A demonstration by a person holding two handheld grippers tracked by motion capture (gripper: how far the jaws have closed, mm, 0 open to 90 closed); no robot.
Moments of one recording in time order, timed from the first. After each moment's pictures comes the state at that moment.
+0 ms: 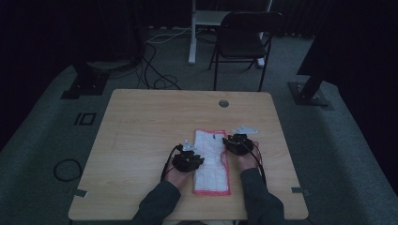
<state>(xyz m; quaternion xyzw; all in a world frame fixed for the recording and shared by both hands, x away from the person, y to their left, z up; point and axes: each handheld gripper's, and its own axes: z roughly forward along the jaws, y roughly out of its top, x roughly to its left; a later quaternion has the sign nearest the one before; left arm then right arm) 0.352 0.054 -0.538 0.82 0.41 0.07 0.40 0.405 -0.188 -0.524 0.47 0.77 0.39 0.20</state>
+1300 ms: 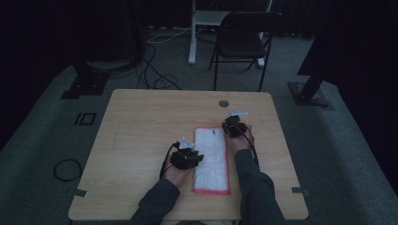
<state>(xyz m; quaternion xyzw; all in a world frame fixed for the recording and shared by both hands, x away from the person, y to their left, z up) 0.362 0.063 -0.530 0.80 0.42 0.09 0.43 0.475 -0.171 -0.517 0.49 0.78 0.34 0.22</state>
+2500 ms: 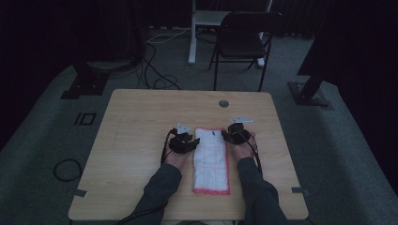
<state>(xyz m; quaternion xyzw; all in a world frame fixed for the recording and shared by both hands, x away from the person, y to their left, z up) 0.414 0.066 -0.531 0.77 0.46 0.14 0.43 0.452 -0.182 -0.530 0.50 0.76 0.36 0.20</state>
